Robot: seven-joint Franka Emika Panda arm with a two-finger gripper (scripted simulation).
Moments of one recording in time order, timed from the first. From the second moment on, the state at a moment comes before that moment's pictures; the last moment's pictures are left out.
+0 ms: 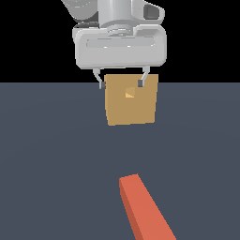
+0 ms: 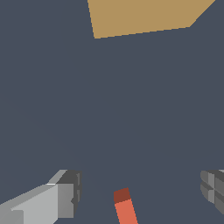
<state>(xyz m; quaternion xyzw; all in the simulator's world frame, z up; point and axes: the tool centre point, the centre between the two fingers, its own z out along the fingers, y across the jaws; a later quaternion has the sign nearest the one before) 0.005 0.008 0.190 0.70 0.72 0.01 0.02</state>
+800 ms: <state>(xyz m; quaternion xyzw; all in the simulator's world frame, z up) 0.007 -0.036 0.172 0.68 0.73 0.01 0.01</state>
